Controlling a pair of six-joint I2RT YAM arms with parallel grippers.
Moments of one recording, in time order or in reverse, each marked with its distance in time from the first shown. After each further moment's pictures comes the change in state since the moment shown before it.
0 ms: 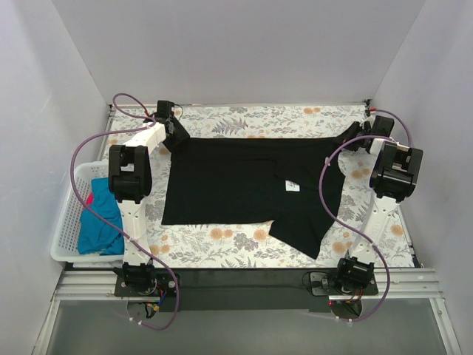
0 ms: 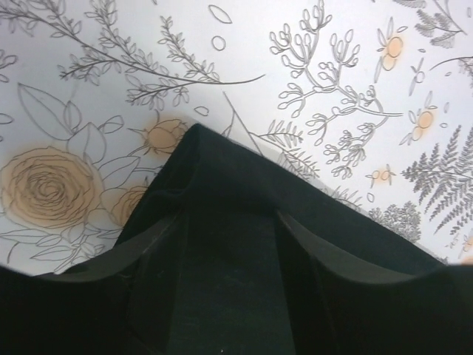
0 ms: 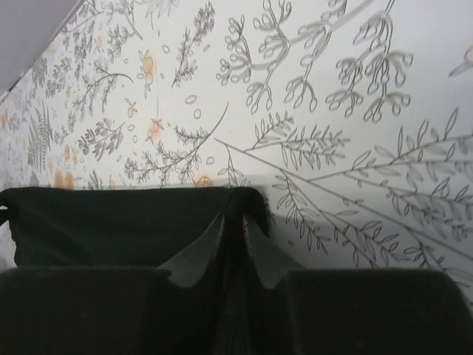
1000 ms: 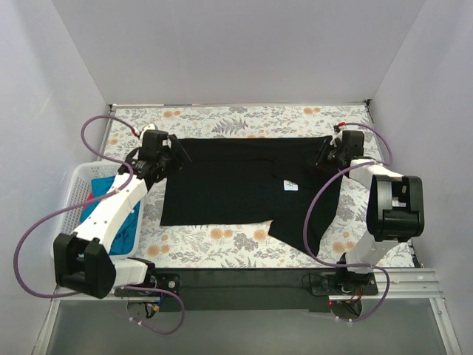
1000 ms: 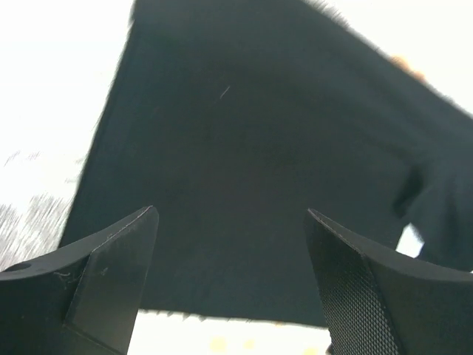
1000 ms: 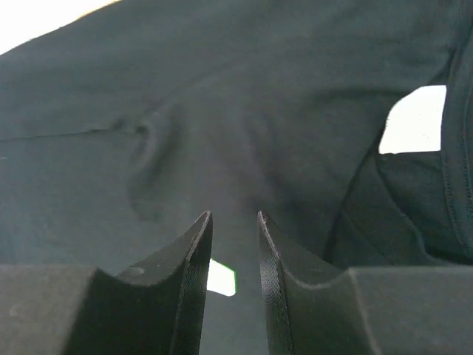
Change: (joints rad) left arm -0.177 -0.934 -0.679 -0.011 -0.079 0.037; right arm 0.284 -0.639 -0.599 -0.066 0.275 -0.006
